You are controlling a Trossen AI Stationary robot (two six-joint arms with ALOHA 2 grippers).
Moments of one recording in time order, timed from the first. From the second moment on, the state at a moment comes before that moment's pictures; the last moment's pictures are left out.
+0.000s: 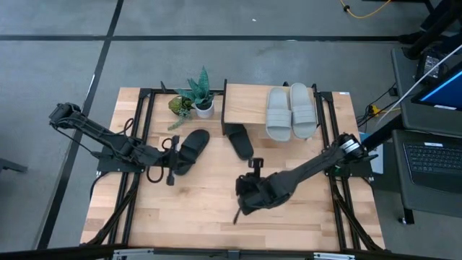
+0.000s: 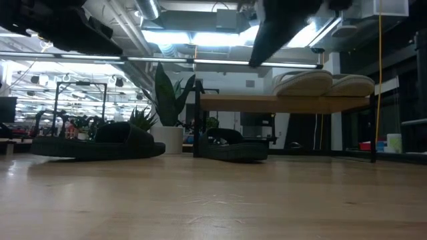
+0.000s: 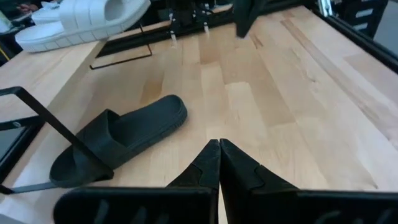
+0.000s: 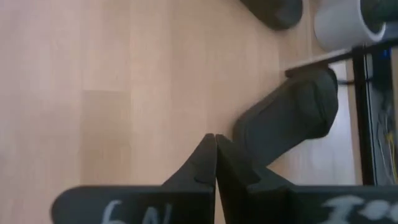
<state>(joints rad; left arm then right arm) -0.39 0.78 0.38 0.00 -0.42 0.06 0.47 1.97 1.67 -1.02 0.61 0.35</state>
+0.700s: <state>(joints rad) -0.39 0.78 0.38 -0.10 -0.42 0.06 0.33 2.02 1.57 -0.96 0.60 0.28</state>
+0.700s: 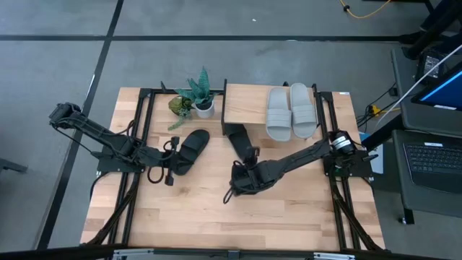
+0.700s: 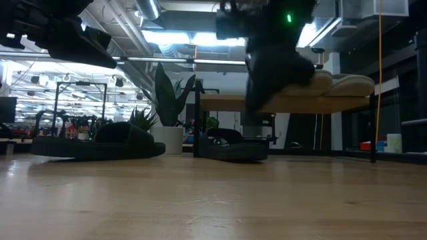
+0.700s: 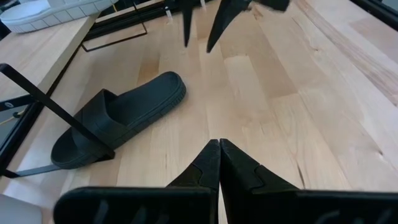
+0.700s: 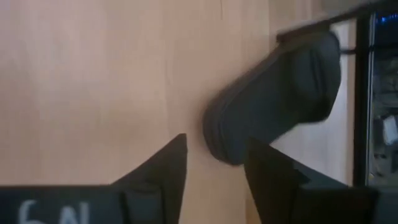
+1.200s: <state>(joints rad) -0.39 0.78 0.38 -0.10 -0.42 0.06 0.28 2.02 1.41 -0.79 0.58 0.18</state>
